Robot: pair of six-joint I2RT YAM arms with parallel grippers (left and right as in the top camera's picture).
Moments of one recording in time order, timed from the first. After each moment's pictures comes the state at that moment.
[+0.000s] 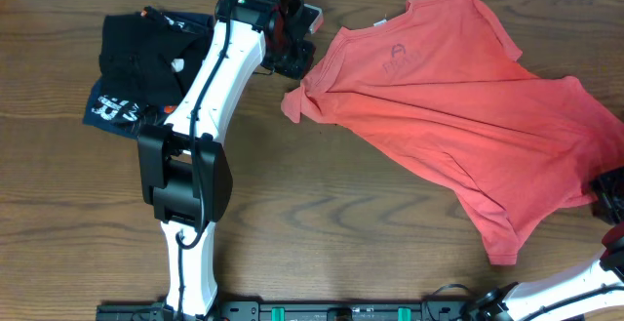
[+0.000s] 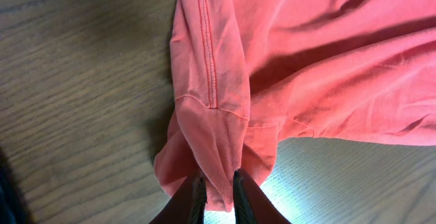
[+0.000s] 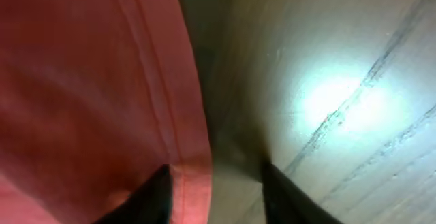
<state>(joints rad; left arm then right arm) -0.30 2.17 2.03 -1.10 0.29 0.14 -0.90 1.97 1.26 -0.84 -0.07 0.36</state>
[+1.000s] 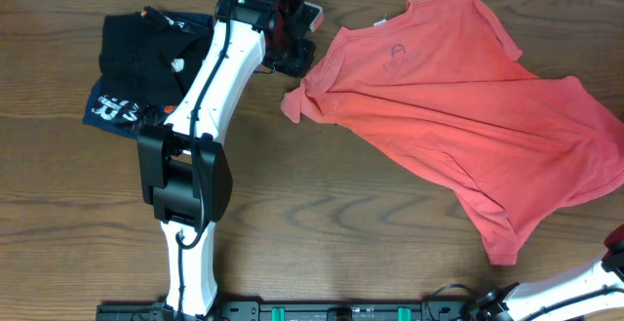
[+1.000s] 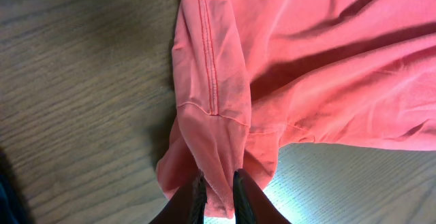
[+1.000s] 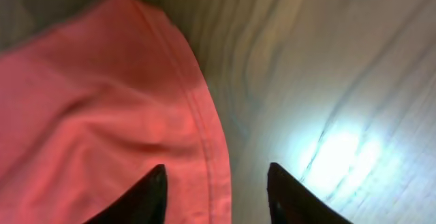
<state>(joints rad) -0.30 2.17 2.03 -1.08 0.29 0.14 -0.93 1.97 1.51 -0.86 -0.02 0.37</state>
